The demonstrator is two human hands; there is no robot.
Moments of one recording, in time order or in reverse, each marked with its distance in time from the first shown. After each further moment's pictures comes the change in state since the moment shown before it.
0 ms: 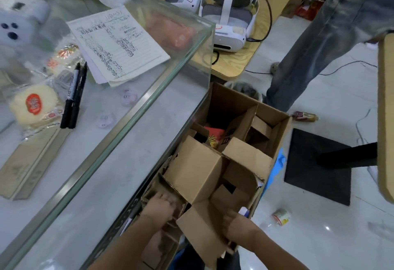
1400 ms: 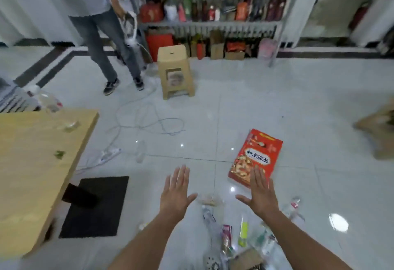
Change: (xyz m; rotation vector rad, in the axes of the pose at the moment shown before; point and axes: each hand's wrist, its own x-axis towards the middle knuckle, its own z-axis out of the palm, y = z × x) left_hand -0.134 0.608 -0.099 0.708 0.719 1.345; right_hand -0.329 -0.487 0.235 -1.735 -0.468 -2.513
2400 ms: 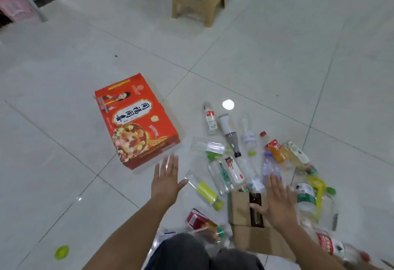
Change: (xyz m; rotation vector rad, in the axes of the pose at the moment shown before) left_hand 0.226 0.193 0.499 0.314 -0.275 1.029; right_hand -0.055 0.173 0.516 0.442 -0.086 1.047
